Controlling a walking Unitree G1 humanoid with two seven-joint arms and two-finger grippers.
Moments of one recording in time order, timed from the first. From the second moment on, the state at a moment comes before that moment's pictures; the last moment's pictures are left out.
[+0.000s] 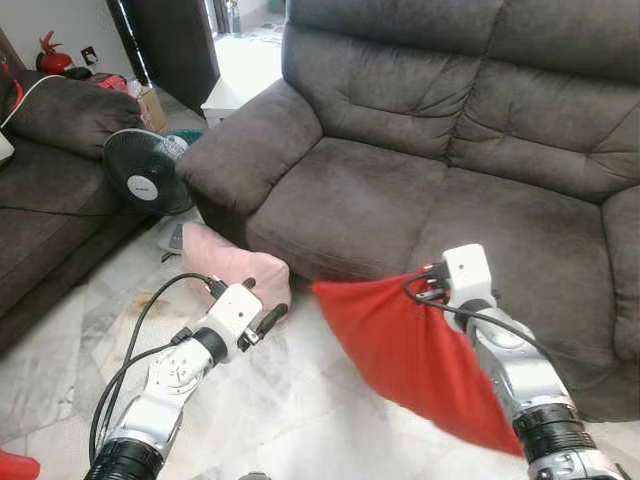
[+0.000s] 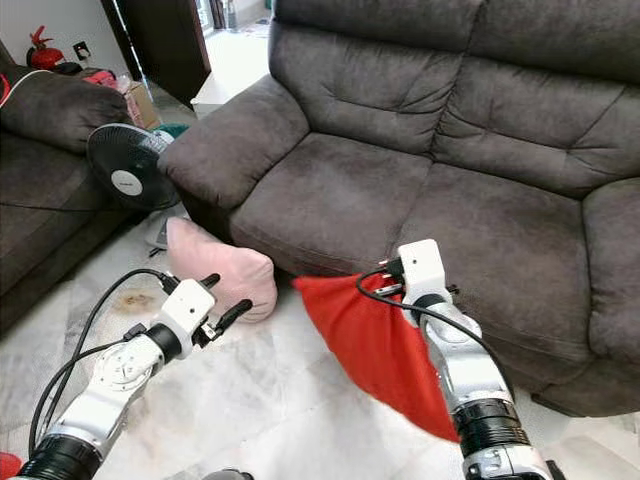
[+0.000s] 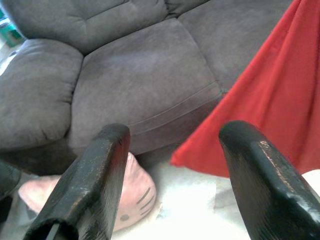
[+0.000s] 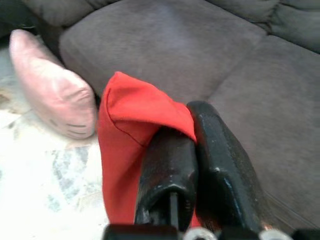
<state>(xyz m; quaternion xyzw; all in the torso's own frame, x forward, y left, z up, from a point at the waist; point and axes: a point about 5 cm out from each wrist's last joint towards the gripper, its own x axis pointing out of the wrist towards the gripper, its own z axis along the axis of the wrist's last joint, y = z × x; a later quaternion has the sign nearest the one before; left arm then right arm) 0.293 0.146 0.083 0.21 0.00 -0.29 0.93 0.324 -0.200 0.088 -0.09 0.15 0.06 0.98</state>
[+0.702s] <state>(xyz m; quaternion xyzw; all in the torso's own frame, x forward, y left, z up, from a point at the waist) 0.293 0.146 0.082 0.15 0.00 -0.23 0.96 0.314 -0.194 0.073 -0.05 0.16 0.07 0.98</state>
